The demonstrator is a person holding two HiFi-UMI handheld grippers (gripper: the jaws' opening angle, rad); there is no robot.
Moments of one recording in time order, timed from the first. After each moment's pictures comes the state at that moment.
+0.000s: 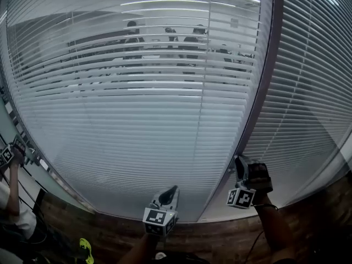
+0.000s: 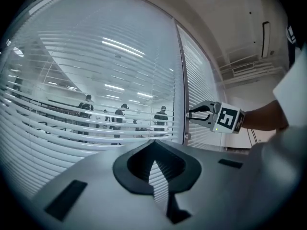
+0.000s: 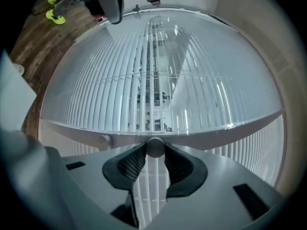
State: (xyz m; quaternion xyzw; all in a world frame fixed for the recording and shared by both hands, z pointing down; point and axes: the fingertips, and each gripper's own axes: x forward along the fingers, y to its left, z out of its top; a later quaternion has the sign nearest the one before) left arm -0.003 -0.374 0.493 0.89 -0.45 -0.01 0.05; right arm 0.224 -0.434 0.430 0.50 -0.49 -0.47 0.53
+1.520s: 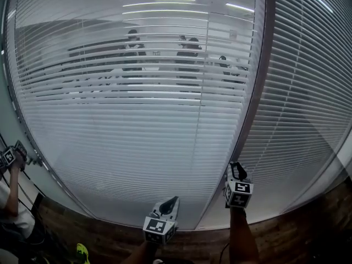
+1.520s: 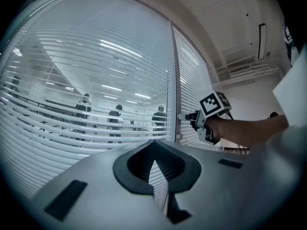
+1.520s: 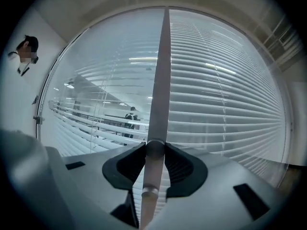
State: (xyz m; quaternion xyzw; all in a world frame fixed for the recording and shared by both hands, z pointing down) left arm 0.000 -0.342 0.511 0.90 -0.43 0.00 0.05; right arm 0.239 -0.436 0.441 0.72 -0.69 -0.03 0.06
